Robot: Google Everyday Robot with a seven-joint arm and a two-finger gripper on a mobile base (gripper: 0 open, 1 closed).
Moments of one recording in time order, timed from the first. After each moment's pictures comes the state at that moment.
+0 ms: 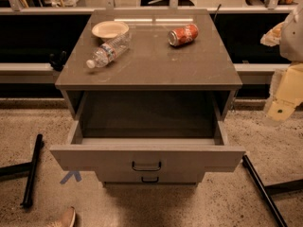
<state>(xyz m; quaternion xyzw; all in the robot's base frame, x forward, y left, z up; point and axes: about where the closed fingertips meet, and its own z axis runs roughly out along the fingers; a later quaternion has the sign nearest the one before) 0.438 -0.217 0.977 -0.60 0.78 -0.04 0.16</state>
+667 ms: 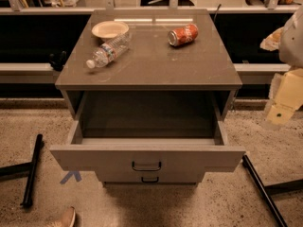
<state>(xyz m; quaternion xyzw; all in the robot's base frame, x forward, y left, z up) 0.437 -0.217 0.968 -0.60 0.78 -0.03 0.16</state>
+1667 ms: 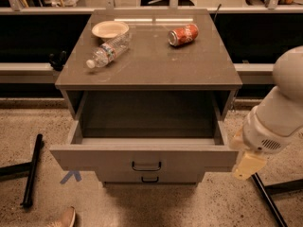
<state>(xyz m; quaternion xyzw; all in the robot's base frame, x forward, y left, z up) 0.395 -0.218 0.773 -0.60 0.79 0.08 0.06</state>
